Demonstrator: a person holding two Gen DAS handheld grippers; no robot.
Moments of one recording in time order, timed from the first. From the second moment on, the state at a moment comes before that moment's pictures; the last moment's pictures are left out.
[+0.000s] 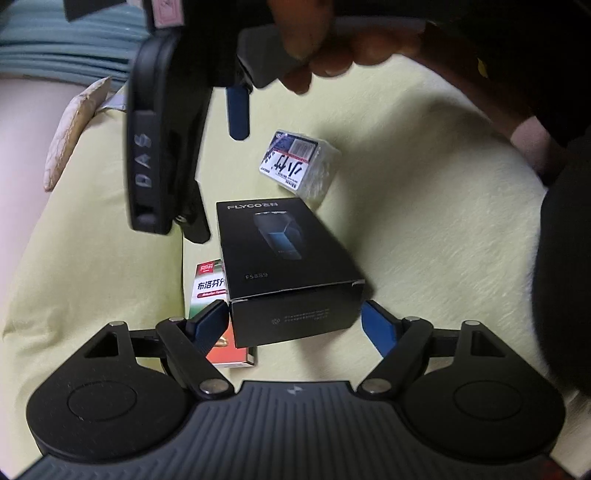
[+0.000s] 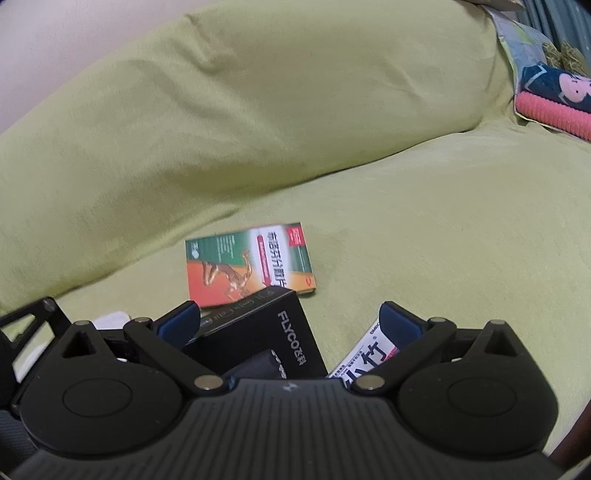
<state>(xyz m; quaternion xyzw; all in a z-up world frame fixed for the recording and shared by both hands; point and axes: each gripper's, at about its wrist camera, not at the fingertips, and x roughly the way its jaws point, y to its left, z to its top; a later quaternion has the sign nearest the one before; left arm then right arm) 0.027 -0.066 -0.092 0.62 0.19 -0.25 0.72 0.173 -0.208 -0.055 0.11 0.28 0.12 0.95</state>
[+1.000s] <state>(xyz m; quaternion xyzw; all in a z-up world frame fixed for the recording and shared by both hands) 0.069 -0.059 -0.039 0.27 0.34 -0.24 0.87 0.147 -0.236 -0.056 0.10 0.30 0.11 0.94</state>
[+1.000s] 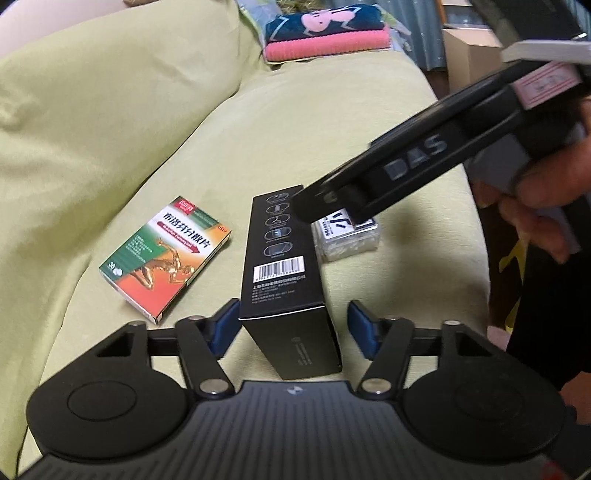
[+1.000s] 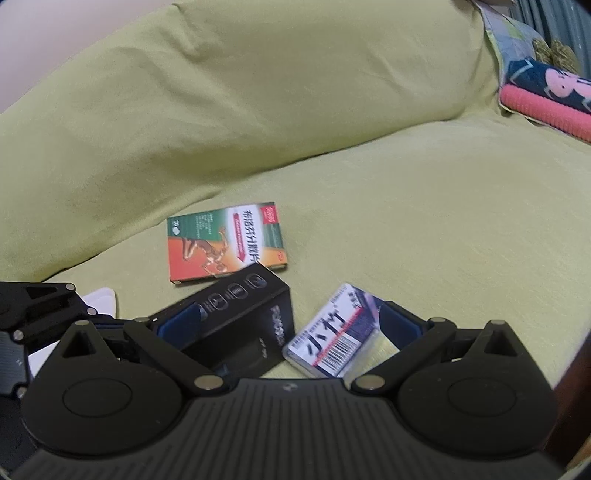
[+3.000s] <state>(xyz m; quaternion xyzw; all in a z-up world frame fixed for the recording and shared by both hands) 0.037 -0.025 -0.047 0.41 0.30 -0.34 0.79 0.156 -0.117 -0.048 -0.33 0.45 0.37 0.75</state>
